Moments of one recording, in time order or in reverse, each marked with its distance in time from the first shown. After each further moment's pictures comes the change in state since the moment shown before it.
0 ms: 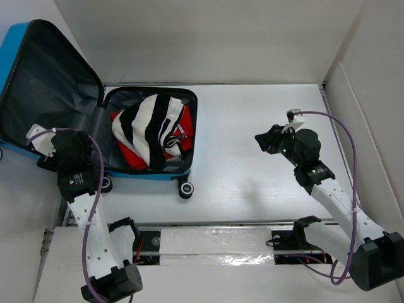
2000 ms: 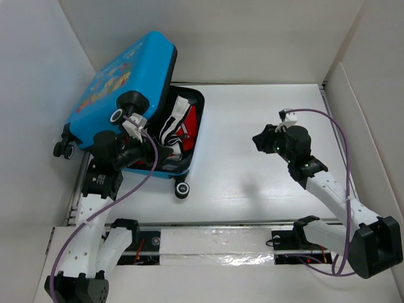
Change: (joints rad) left arm -0.491 -0.010 -0.176 0.249 0.994 0.404; right arm 0.042 0.110 0.028 -0.023 0.111 -0.026
